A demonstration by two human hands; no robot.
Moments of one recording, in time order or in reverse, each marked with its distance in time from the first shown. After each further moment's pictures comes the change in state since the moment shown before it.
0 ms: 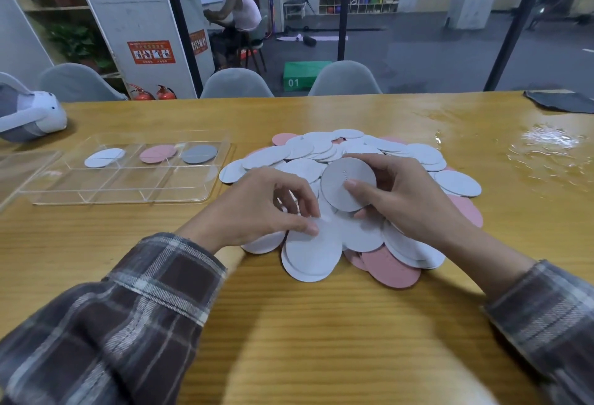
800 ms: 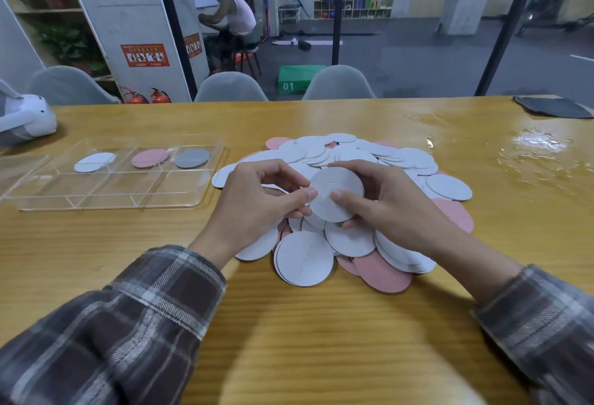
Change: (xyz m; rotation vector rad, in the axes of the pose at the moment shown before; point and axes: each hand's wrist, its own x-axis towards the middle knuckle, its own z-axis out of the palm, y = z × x) left_hand 0.007 0.006 0.020 -0.324 0.377 -0.094; right_hand 0.000 -0.001 0.004 0.108 -0.066 0.017
